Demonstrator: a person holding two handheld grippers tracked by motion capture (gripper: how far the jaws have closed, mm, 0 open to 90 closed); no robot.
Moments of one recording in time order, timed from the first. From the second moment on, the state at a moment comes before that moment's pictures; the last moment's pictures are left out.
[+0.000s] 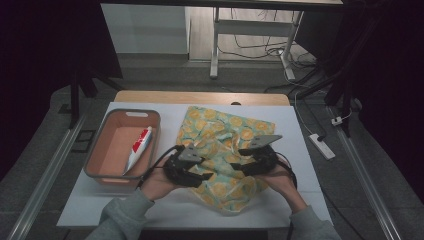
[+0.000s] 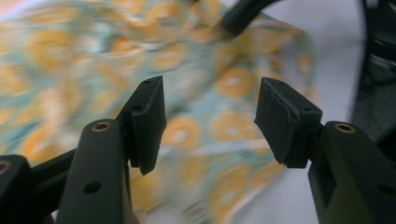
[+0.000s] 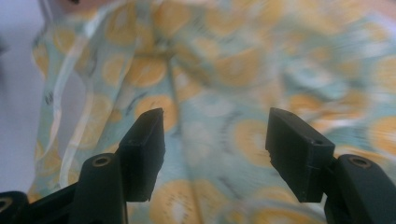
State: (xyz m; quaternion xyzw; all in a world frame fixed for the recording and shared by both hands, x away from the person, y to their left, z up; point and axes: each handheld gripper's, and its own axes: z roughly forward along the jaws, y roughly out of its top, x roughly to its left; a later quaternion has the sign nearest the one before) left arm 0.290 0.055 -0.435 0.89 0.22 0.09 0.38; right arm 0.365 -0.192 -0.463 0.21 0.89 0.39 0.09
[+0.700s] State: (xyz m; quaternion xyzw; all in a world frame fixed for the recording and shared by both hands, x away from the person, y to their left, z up) left arm 0.302 -0.022 -0.501 0.94 0.18 0.02 0.29; right arm 0.386 -0.179 -0.511 0.23 0.93 0.28 0.05
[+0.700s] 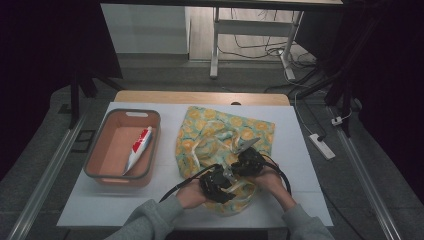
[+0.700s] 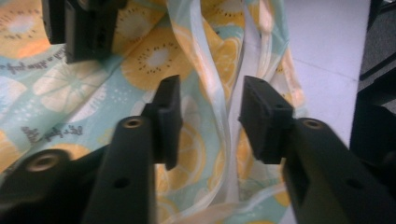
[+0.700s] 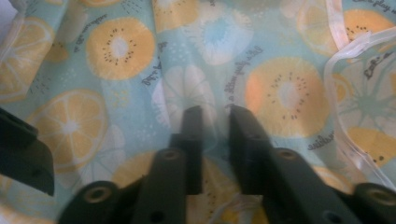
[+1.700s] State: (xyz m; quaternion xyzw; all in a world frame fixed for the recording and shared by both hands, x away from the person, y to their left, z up) left arm 0.253 0.049 -0.488 0.93 0.13 -0.02 0.33; right arm 0.424 -0.213 -0.491 0.31 0.89 0.30 0.14
